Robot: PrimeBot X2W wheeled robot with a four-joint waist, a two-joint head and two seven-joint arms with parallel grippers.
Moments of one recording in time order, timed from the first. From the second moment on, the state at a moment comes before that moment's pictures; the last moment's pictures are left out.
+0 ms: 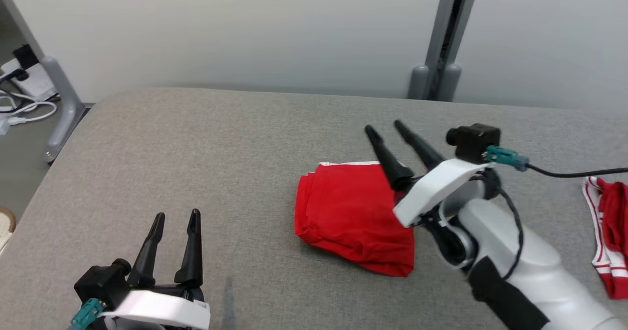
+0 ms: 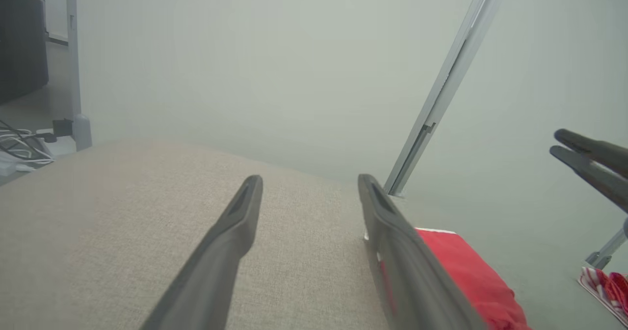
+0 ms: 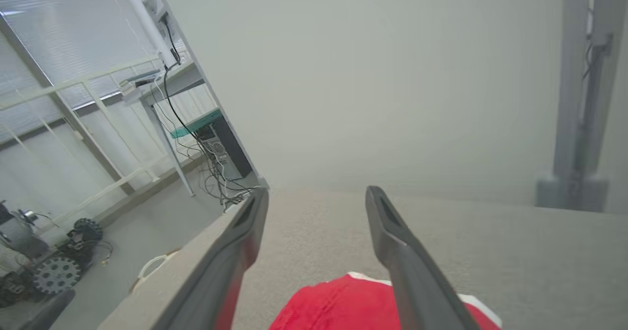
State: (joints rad) left arm -0.03 0.05 -0.07 0.24 -0.42 -0.10 -0.26; right arm -0.72 -0.10 0.79 0.70 0.97 0.13 -0.26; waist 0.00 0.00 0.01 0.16
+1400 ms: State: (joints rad) left arm 0.00 0.05 -0.04 0.13 -0.35 -0.09 -0.26; right arm -0.10 -0.05 -0.03 0.11 0.01 0.13 -0.26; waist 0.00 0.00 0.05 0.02
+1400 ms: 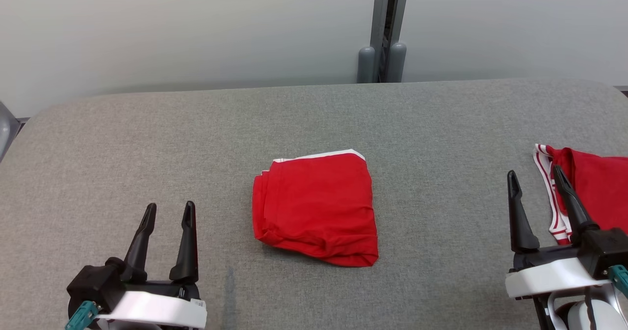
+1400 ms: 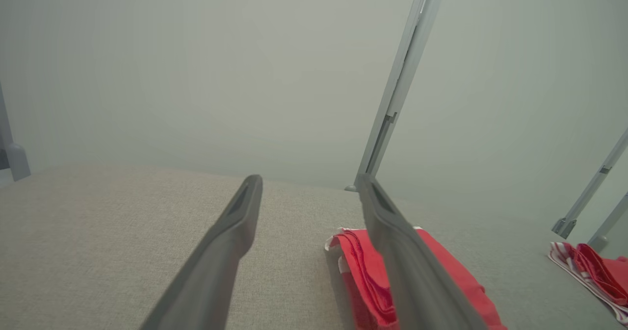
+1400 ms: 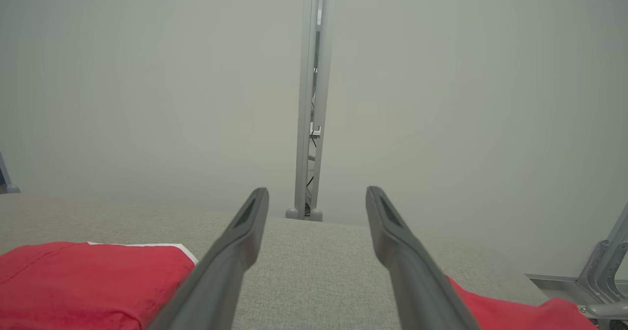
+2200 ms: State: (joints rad) left arm 0.00 0.05 -0.06 0.15 -0.34 -0.09 -0.26; right arm -0.10 -0.05 -0.02 0.14 0.03 0.13 -0.26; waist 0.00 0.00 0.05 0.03
